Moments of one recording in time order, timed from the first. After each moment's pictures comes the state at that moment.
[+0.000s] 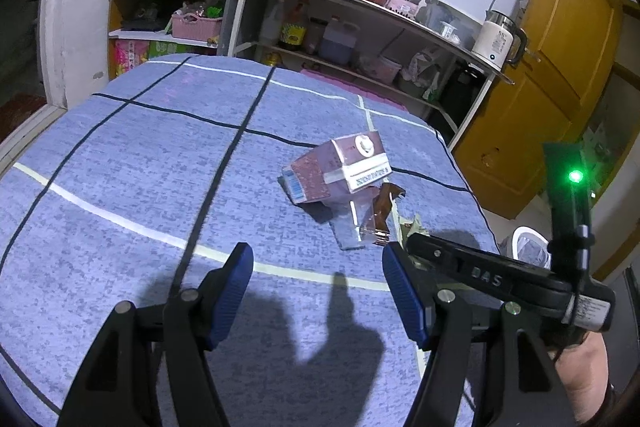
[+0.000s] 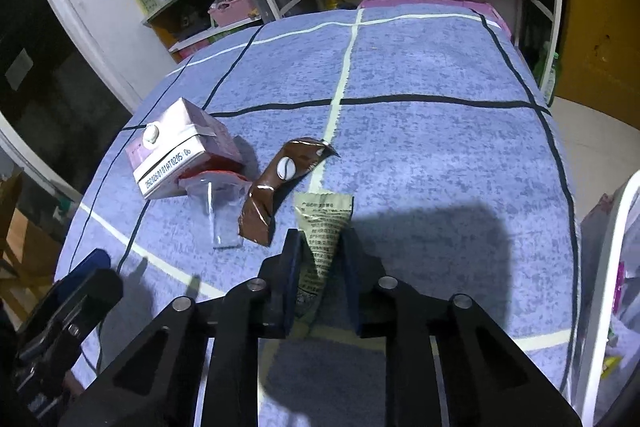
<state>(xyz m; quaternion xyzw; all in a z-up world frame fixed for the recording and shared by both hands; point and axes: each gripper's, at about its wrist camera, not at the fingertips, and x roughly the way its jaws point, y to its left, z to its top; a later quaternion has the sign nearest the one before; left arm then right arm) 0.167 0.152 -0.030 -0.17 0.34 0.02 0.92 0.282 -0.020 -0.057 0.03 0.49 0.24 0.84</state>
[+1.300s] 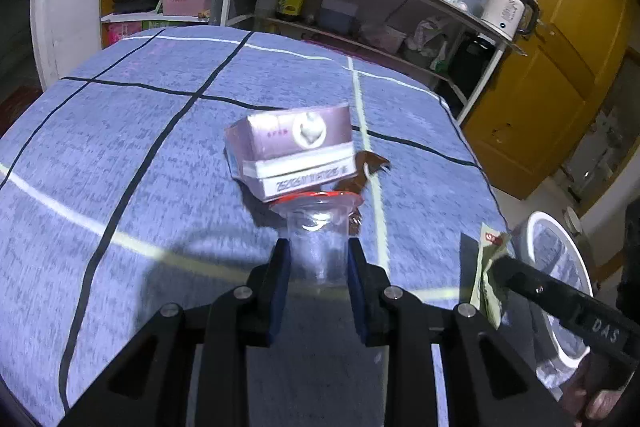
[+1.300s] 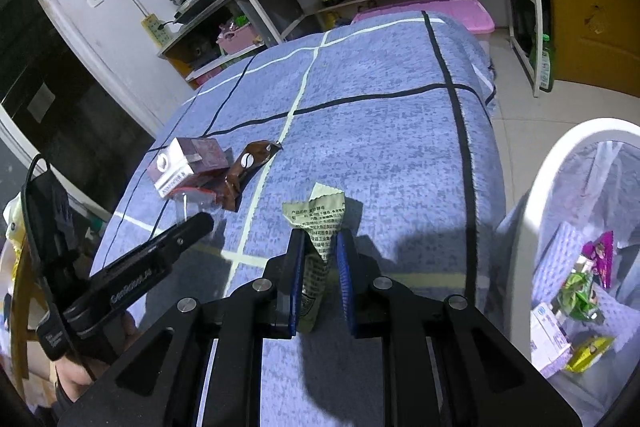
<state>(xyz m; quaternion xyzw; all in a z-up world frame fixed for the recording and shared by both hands) 0.200 0.105 -0.049 -0.16 0.39 0.03 0.91 0.259 -0.103 -0.044 0.10 0.47 0.27 0.84</state>
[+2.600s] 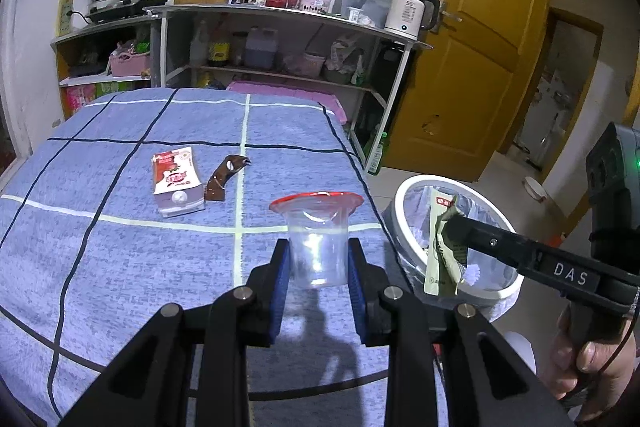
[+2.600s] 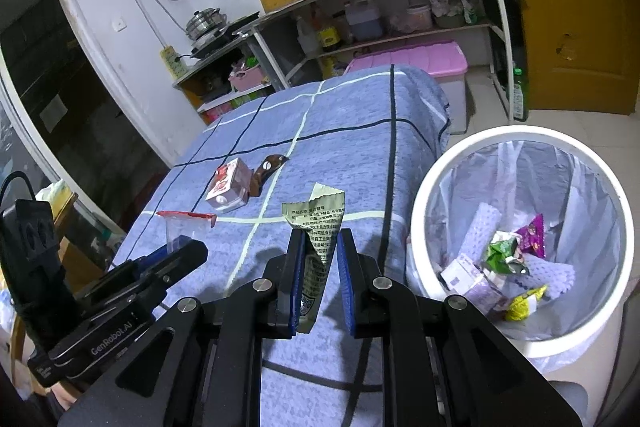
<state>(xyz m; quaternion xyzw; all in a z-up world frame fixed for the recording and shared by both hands) 0.112 0.014 0.013 -0.09 0.32 -0.05 0.94 0.171 -0.186 0.011 0.11 0.40 0.27 0.87</state>
